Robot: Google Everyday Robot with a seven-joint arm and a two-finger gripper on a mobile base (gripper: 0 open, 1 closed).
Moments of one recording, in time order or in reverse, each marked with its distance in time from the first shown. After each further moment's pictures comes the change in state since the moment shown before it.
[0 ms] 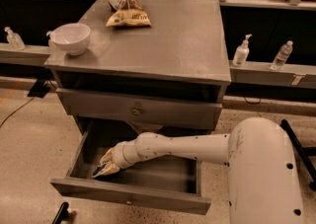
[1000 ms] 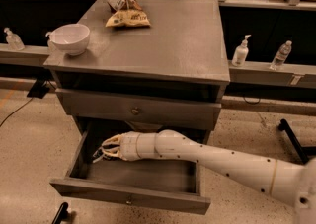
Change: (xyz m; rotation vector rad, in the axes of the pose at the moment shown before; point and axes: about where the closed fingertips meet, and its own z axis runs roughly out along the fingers) arm -0.074 -0.018 -0.104 0.207 -0.200 -0.161
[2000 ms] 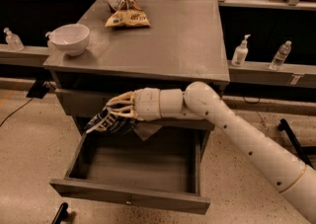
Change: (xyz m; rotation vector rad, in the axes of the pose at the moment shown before) arm -0.128 -0.106 -0.116 0.003 -0.265 -0.150
